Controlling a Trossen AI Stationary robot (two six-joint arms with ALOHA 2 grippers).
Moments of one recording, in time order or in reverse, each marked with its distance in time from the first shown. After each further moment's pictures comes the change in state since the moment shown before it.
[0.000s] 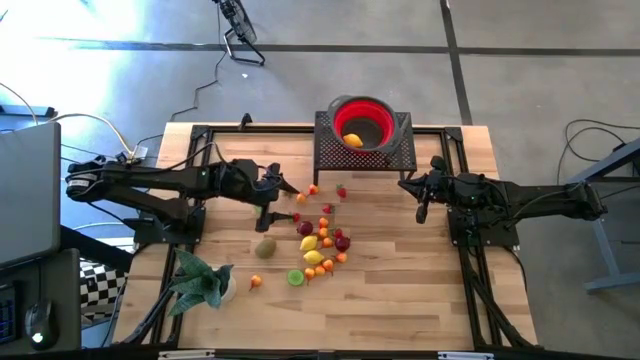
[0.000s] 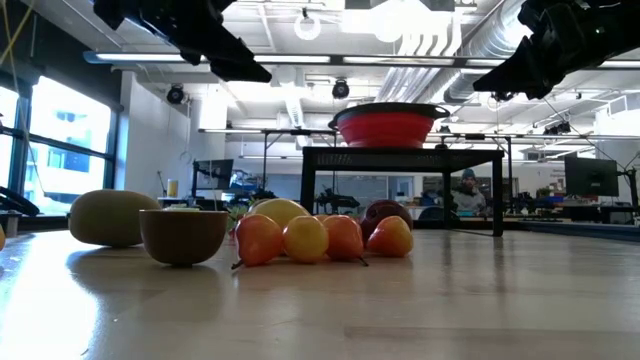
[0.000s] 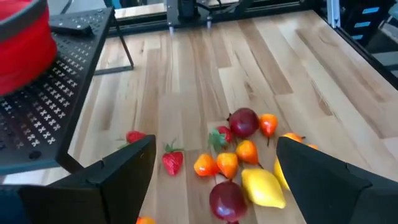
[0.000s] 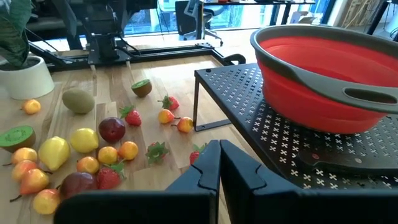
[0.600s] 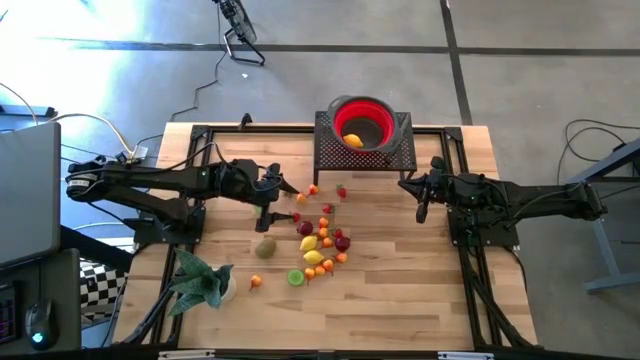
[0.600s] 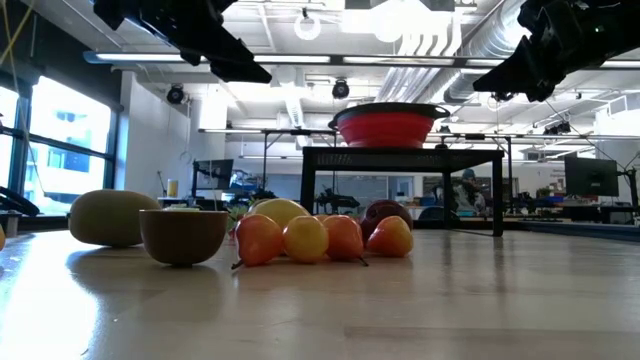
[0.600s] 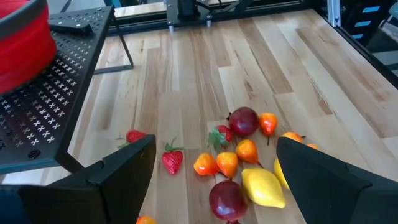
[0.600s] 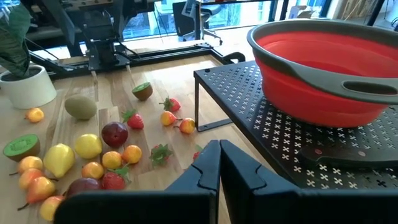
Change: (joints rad) left arm 0.000 0.000 0.000 -0.001 0.000 -0.001; right arm 0.000 0.000 0.000 0.000 0.002 0.056
